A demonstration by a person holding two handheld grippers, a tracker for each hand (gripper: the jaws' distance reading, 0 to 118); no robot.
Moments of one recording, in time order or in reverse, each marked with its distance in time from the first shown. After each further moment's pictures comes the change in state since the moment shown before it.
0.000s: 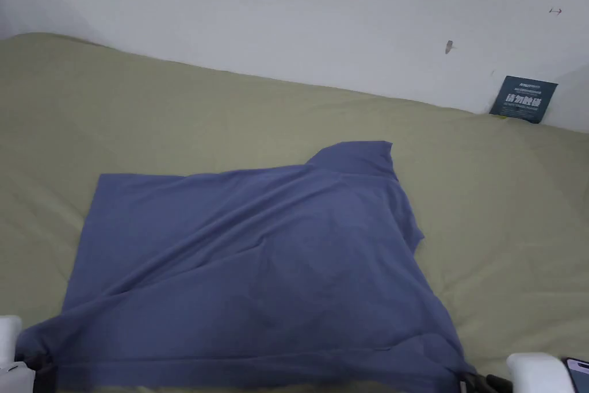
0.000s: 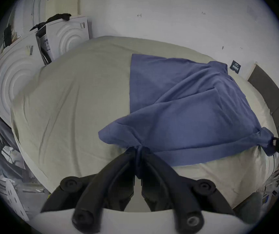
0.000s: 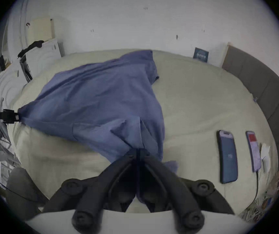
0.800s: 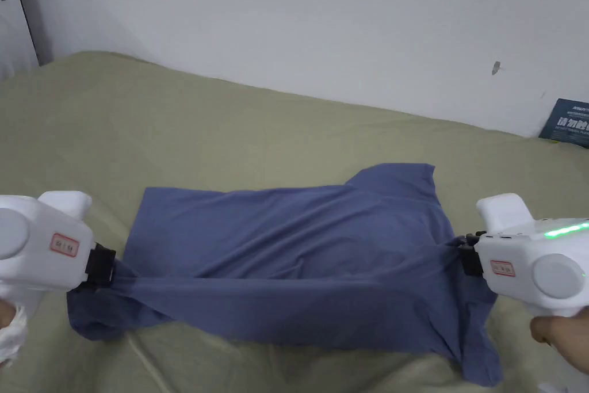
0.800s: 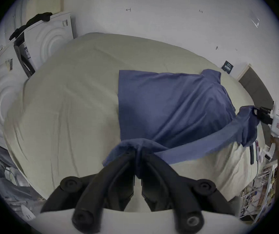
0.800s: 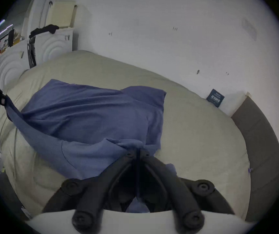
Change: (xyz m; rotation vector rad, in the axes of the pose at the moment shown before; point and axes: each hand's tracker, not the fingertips) left arm -0.020 0.152 -0.021 -0.128 -0.121 -0.034; right arm 0.000 0.192 -0.138 -0.020 -0.002 0.286
